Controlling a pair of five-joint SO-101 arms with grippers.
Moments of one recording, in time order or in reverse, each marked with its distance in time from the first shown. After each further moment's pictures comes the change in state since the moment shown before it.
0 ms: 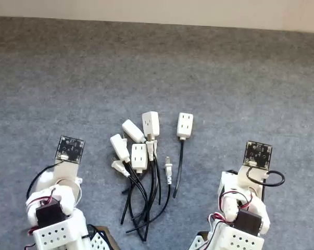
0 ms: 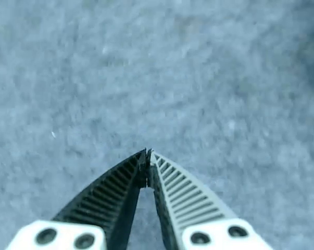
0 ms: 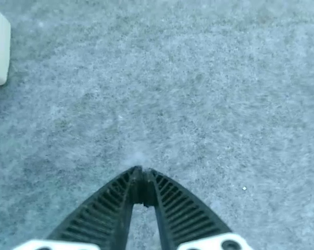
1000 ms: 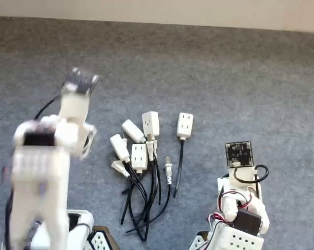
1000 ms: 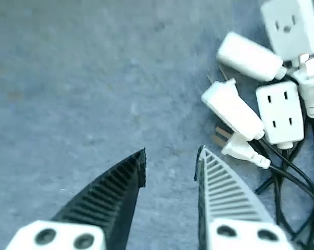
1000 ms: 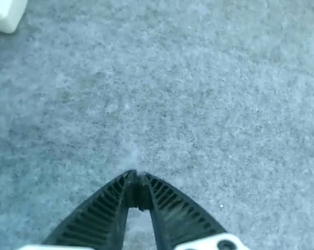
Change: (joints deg) left arm 19.7 64.4 -64.7 9.3 13.5; right arm 0.1 0.0 0.0 1.4 19.6
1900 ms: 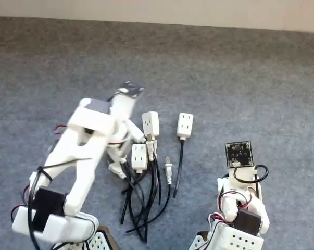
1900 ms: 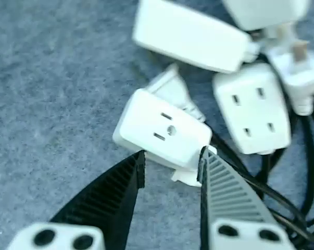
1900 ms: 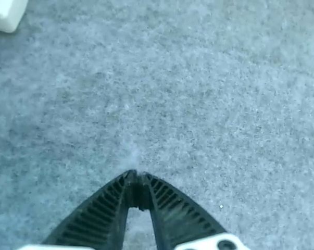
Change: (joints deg) left arm 10.9 38.3 -3.3 -9.6 4.8; right arm 0.0 -0.1 0.0 0.0 0.1
